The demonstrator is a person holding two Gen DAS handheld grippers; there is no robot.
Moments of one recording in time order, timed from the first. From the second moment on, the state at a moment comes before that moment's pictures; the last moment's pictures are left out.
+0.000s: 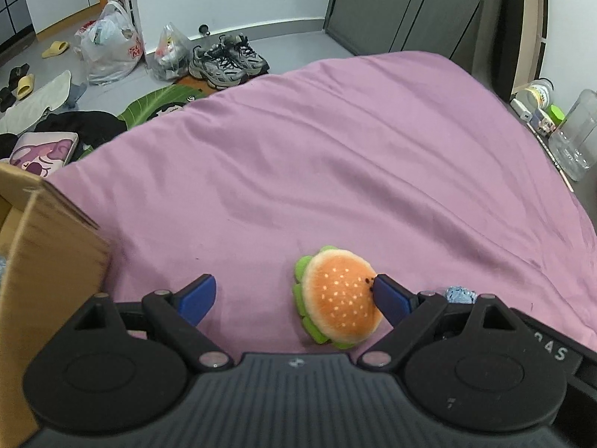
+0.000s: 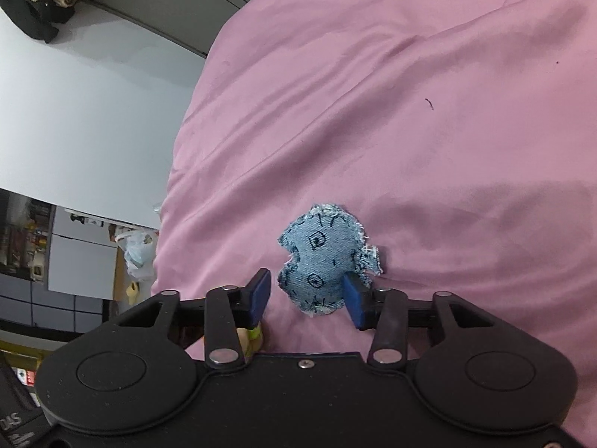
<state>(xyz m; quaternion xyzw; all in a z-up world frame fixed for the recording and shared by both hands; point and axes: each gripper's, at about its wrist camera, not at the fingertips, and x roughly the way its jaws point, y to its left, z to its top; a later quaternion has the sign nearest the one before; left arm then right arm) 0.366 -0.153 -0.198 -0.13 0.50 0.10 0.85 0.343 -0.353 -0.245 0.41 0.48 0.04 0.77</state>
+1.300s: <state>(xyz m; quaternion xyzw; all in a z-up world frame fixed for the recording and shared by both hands) 0.349 -0.126 -0.175 -0.22 0.48 0.06 0.85 0.352 -0.314 -0.225 0.25 0.47 0.00 0.84</state>
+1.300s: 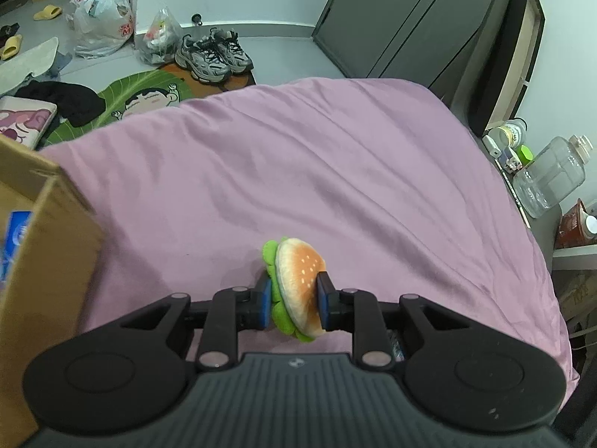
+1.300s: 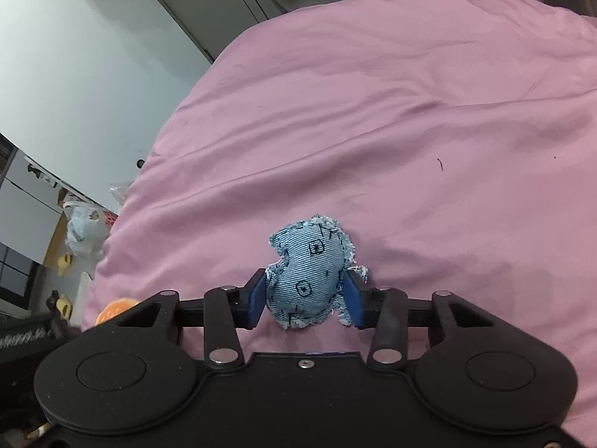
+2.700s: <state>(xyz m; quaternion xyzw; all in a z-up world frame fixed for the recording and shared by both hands) 0.216 0.026 -0.069 -0.23 0.41 0.07 0.88 0.247 -0.232 -0.100 0.24 0.35 0.09 0.90</state>
